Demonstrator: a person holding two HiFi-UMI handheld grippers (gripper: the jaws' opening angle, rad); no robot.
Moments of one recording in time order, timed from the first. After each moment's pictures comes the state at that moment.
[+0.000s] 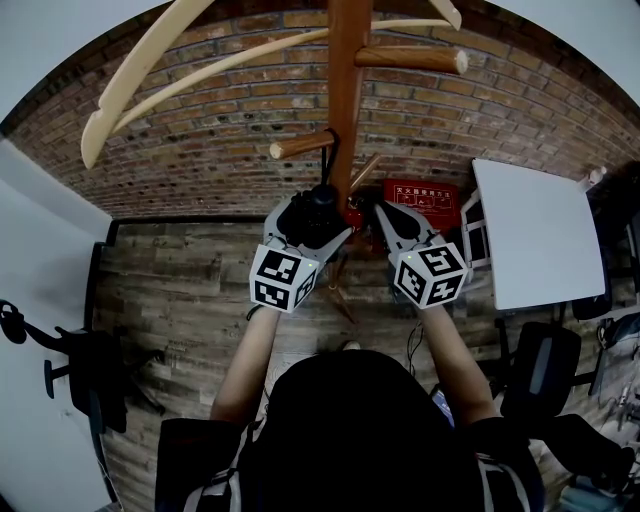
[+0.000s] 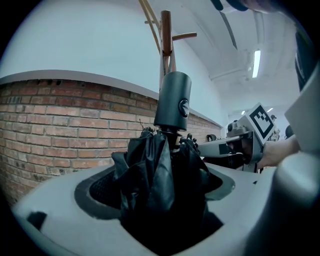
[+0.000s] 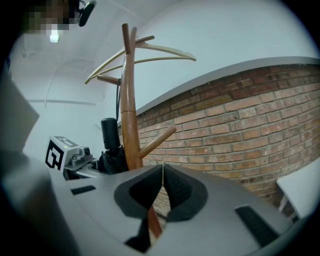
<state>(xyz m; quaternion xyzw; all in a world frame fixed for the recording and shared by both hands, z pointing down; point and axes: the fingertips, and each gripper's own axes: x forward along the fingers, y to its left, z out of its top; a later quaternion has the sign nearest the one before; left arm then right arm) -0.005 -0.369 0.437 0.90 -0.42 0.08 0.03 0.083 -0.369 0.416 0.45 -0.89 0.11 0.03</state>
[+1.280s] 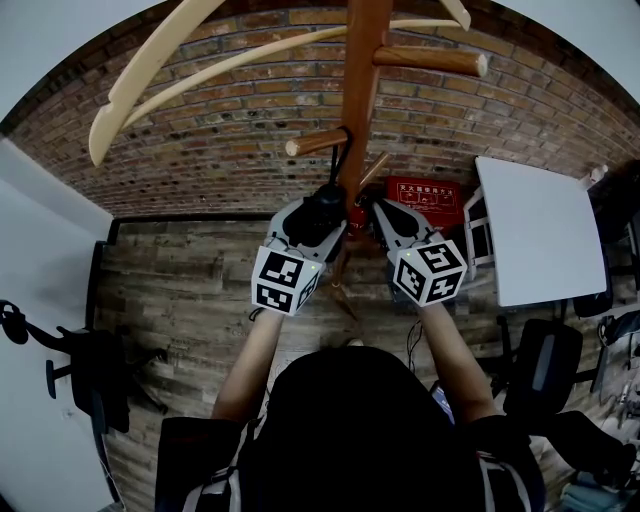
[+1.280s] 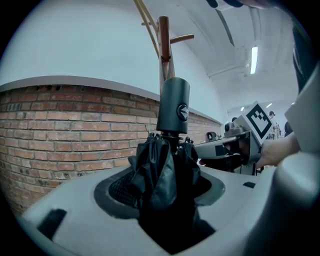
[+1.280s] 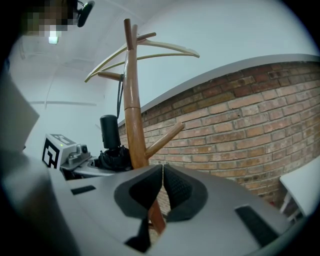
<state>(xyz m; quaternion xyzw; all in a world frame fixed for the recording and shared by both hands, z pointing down) -0.018 -0.361 0.430 0.90 -0.42 0.10 0.02 0.065 -0.367 0.417 0.45 -0.89 0.11 0.03</state>
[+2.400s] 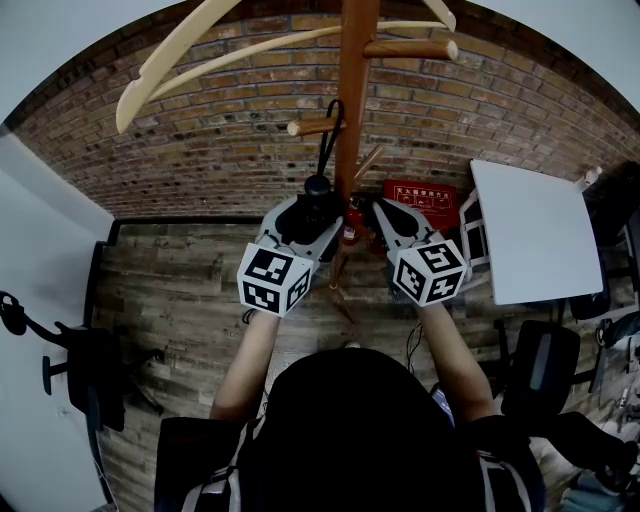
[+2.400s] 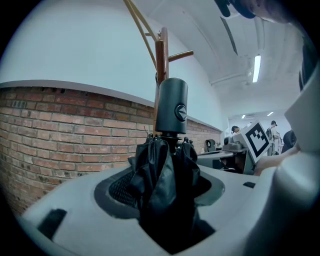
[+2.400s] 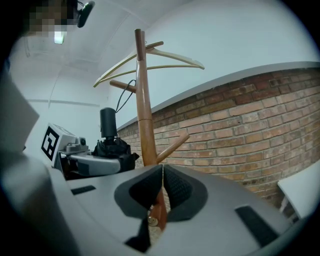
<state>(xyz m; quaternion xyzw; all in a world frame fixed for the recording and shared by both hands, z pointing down) -0.021 -0.330 0.394 0.90 -0.42 0.07 0.04 0.069 -0.340 0.399 0.44 -0.89 0.10 0.02</state>
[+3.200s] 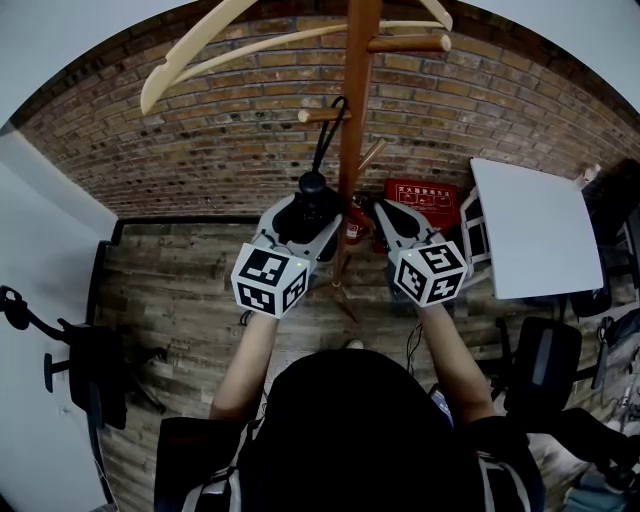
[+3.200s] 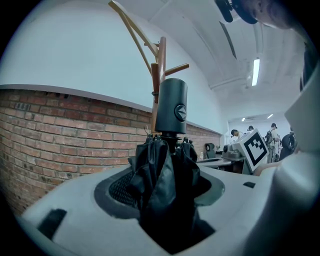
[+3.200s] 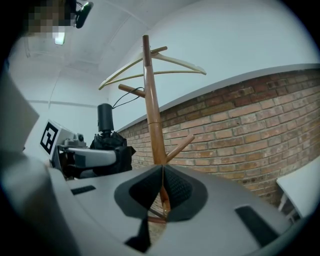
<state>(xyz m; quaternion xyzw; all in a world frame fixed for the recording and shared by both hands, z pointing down) -0.032 -0.302 0.371 0.90 -0.43 0.05 0.04 0.064 -0.316 0.393 0.45 -0.89 0.10 0.01</state>
